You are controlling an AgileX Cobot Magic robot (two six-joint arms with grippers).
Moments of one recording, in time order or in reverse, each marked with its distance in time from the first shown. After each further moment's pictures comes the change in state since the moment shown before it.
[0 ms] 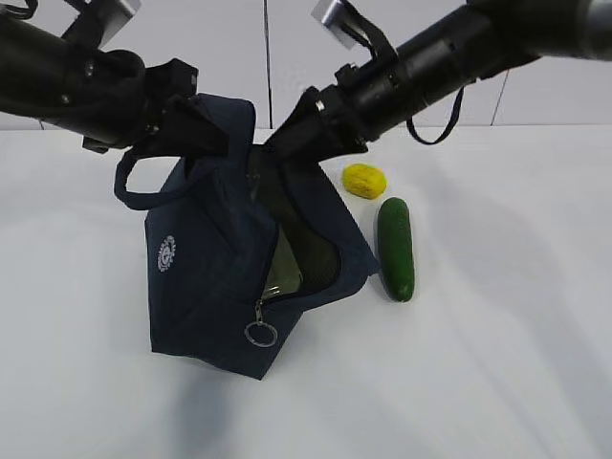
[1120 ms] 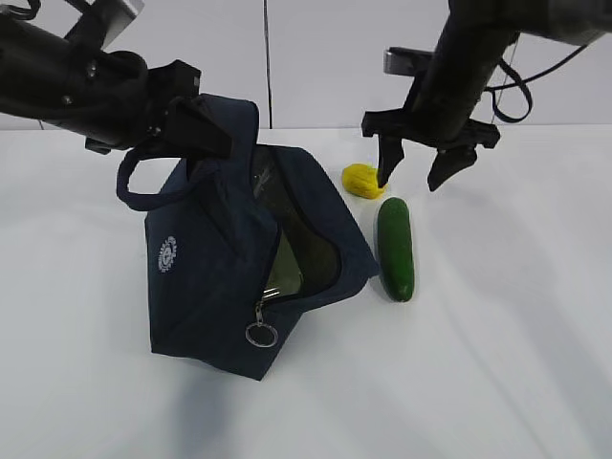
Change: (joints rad) left arm 0.000 0.000 0.000 0.004 0.005 0.000; right arm -0.003 0.114 -0.264 -0.923 0.037 1.146
